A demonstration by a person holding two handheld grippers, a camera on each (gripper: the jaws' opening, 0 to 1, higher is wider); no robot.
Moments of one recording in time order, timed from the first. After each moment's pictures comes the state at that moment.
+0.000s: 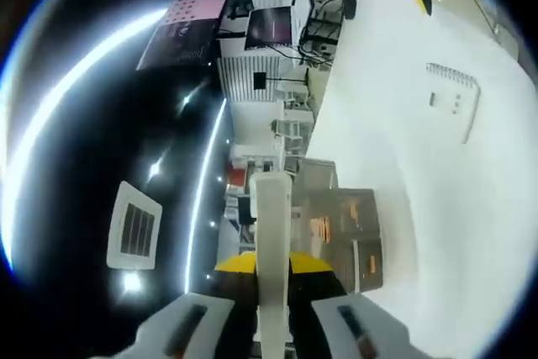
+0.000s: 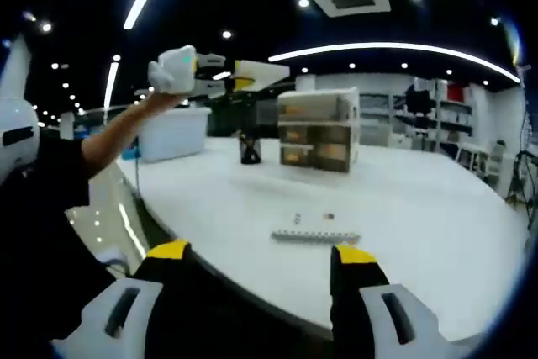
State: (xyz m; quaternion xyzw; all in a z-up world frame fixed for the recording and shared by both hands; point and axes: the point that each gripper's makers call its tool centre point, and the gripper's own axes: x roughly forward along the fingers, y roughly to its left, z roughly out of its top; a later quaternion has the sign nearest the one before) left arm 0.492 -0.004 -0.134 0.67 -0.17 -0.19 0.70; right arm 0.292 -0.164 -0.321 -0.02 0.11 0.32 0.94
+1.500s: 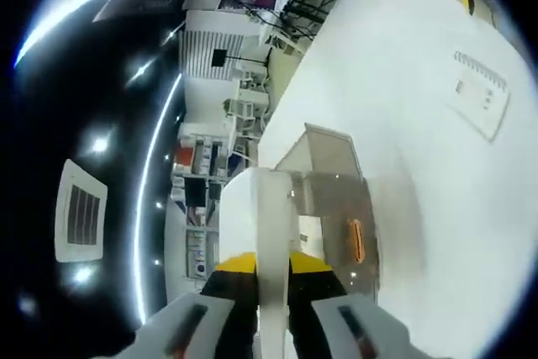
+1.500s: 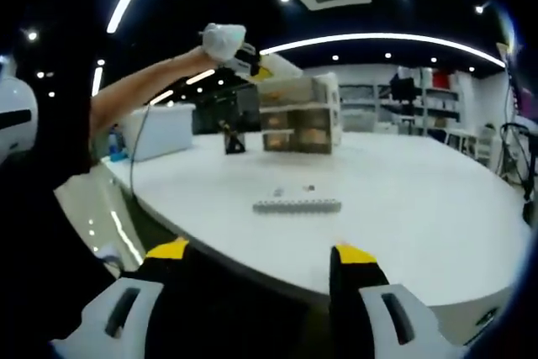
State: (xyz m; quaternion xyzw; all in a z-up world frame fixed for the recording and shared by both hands) left arm 0.611 -0.034 -0.140 0.67 -0.01 -0.27 0.69; right arm 0.284 -0.186 -0.350 0.01 0.13 0.29 0.95
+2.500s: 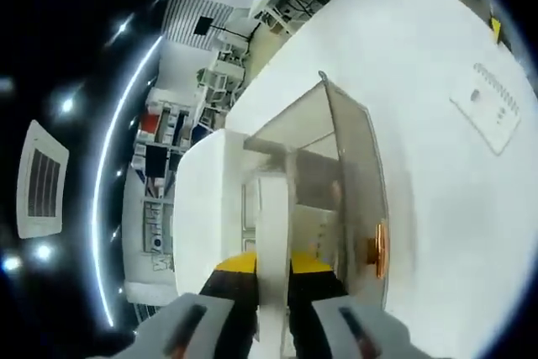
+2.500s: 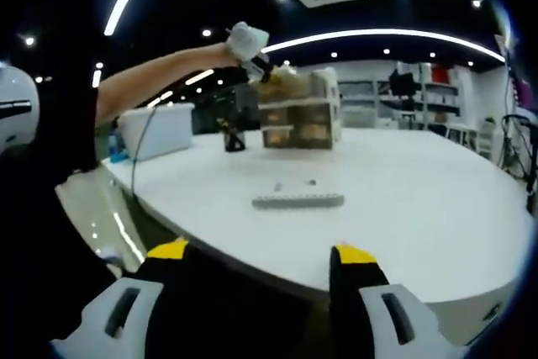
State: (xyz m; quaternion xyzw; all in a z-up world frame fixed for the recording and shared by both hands) left arm 0.641 -0.036 -0.181 0.65 0.10 -0.30 0.69; right arm 0.289 -0.183 -0.359 0.02 0.13 0.29 0.95
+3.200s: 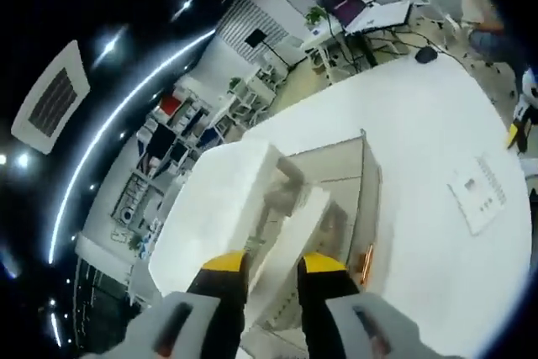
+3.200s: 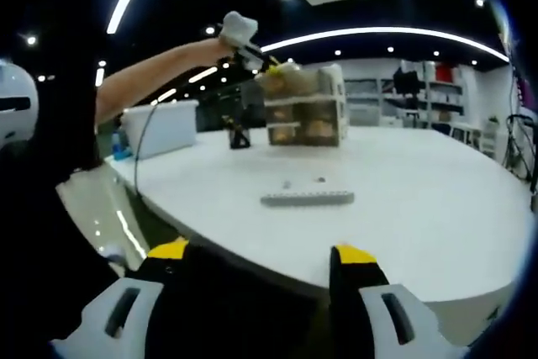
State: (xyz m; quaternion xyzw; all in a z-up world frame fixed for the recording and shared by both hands) left arm 0.624 -0.028 -0.154 0.44 0.10 -0.35 0.82; right arm 0.288 -0.173 -0.363 0.02 0.14 0.30 0.94
